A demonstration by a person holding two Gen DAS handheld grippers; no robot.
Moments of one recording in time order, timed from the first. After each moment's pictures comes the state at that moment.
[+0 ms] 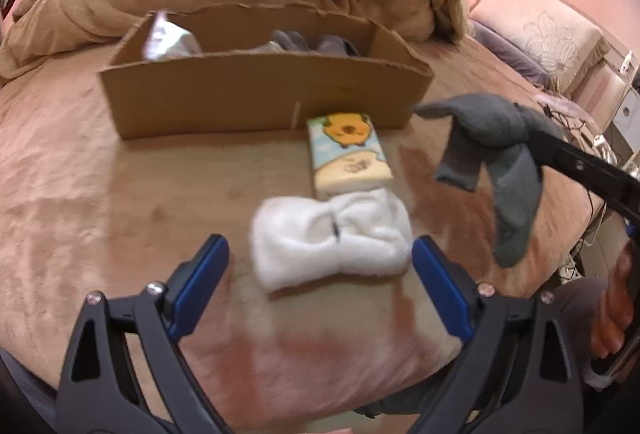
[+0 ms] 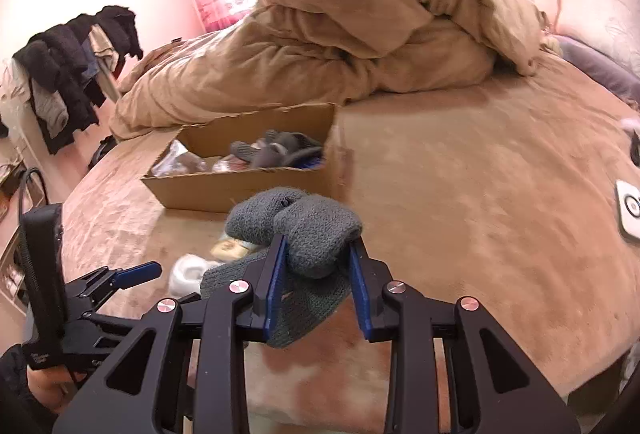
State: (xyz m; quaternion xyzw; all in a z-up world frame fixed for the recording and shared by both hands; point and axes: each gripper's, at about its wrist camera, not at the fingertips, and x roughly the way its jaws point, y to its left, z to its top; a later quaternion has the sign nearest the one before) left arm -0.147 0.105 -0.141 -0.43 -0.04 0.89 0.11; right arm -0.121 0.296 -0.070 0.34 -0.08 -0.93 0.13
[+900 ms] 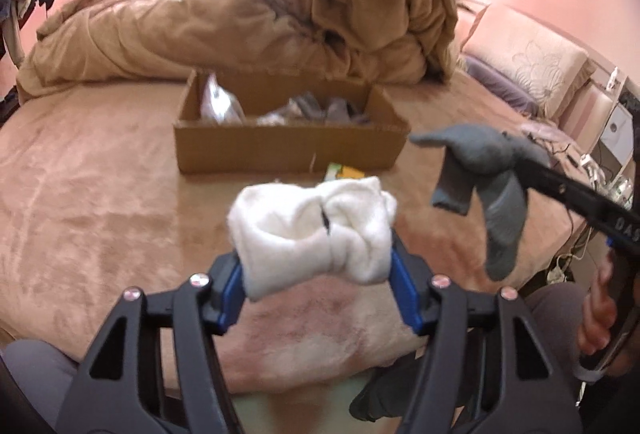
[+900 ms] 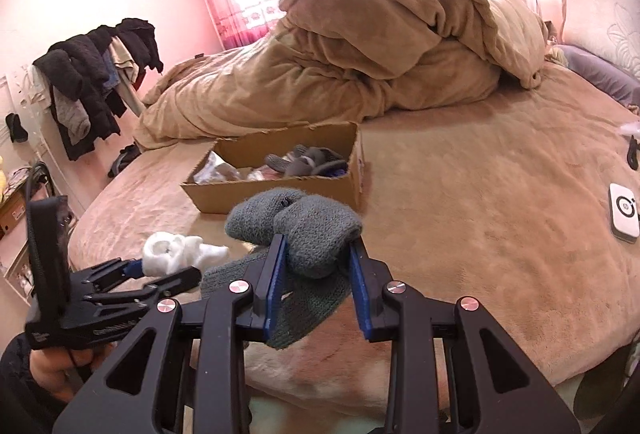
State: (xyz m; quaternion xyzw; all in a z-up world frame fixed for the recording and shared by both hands) left arm -0.091 0.069 -0.066 -0.36 -0.05 0.92 0.11; right arm -0.082 0.285 -0.033 0.31 -0.09 -0.93 0.18
